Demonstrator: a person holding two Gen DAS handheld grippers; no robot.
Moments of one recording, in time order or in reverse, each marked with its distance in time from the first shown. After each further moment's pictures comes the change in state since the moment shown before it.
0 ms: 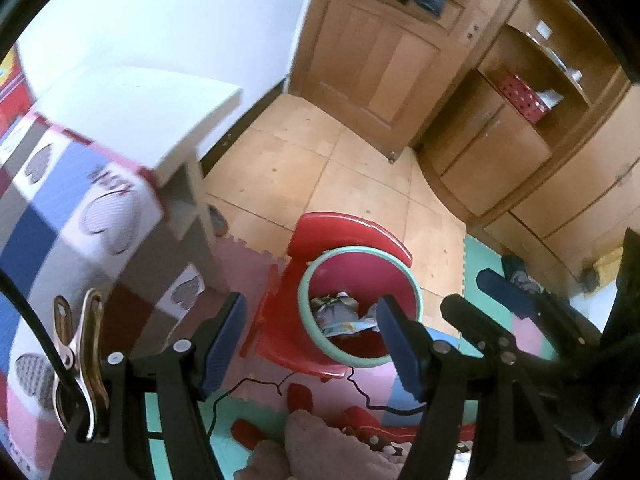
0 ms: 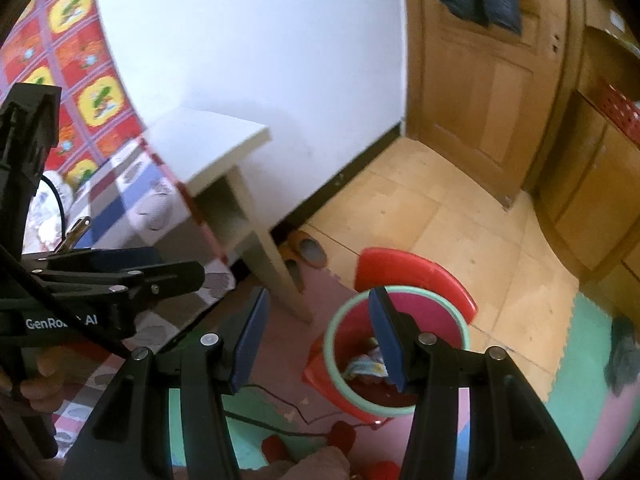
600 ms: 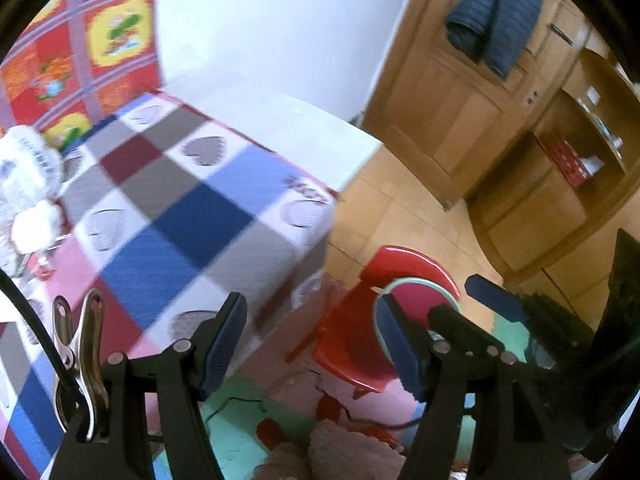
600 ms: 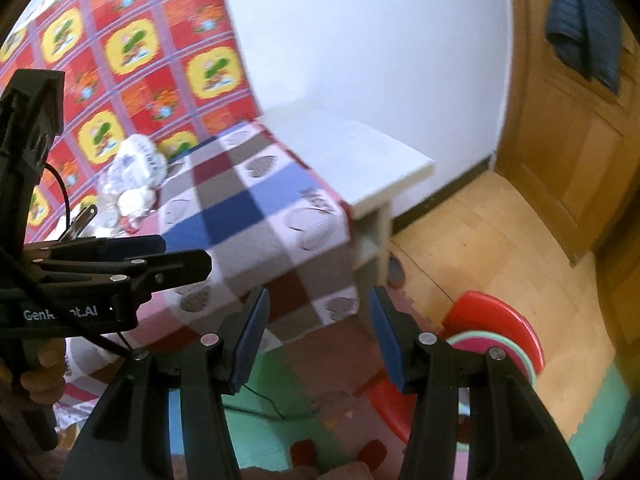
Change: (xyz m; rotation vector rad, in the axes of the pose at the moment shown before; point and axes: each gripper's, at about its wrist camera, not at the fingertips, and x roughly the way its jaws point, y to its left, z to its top) left arm -0.104 0.108 -0.029 -0.187 -0.122 0.166; right arm 0.003 0.134 0.027 -0.213 -0.004 0.244
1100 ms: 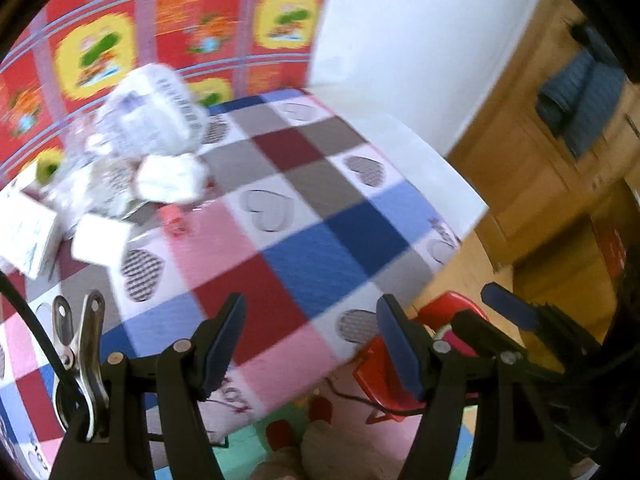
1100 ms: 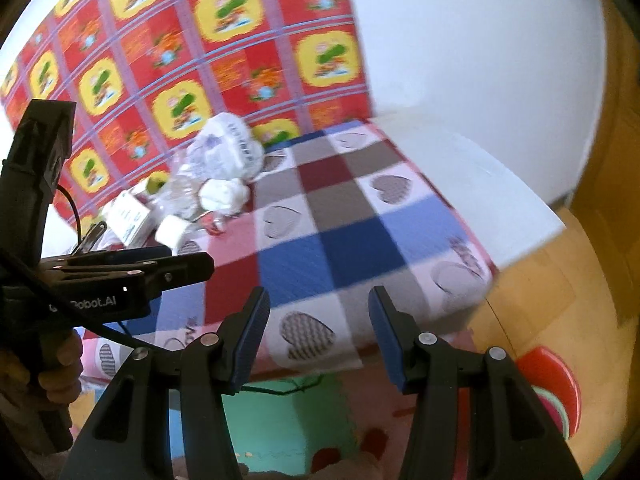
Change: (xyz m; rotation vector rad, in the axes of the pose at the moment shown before) left arm -0.049 0.125 -0.019 -0.299 -0.067 0.166; right arm 0.049 0.097 0.051 -0.204 0.037 0.231
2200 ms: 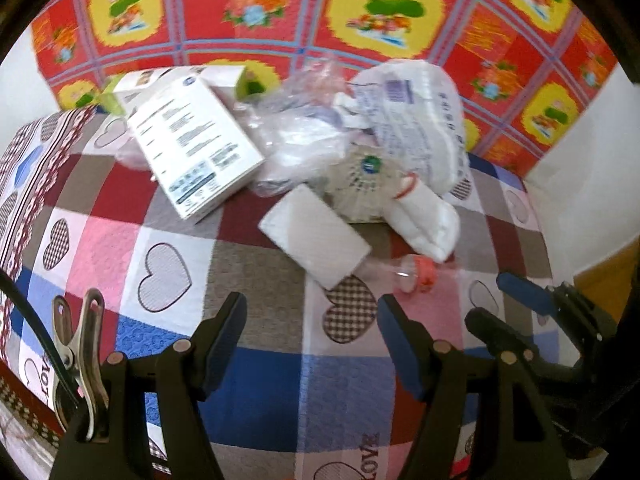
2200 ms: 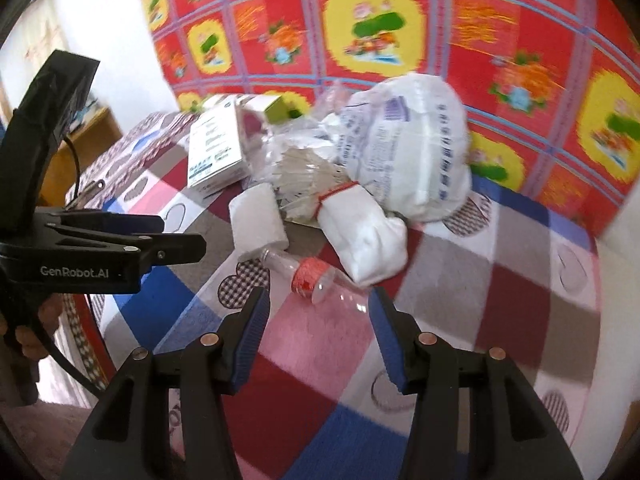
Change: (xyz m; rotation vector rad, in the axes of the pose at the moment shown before) left arm 0.012 0.151 0.004 -0.588 -0.021 0.345; right arm 0.166 0.103 0.092 -0.664 0.216 0.409
